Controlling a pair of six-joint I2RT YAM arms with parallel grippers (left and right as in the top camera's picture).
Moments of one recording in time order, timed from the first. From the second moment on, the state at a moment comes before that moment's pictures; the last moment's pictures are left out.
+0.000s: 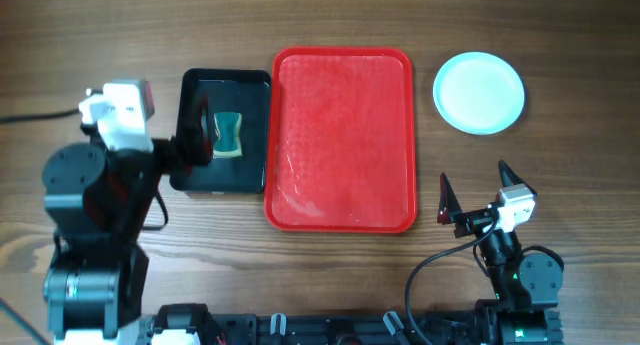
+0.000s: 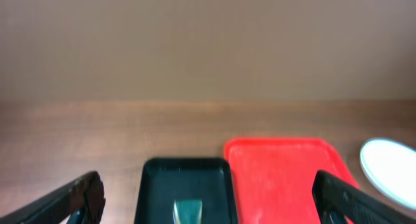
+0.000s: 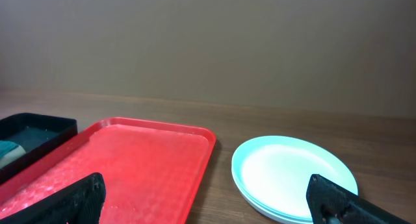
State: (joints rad) left arm 0.00 0.77 0.99 -0.51 0.13 -0.05; right arm 0.01 0.02 0.01 0.01 -0.21 0.01
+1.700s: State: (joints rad) left arm -0.03 0.01 0.30 0.24 0.13 -0.15; right arm 0.01 0.01 0.01 0.01 -0.21 0.01
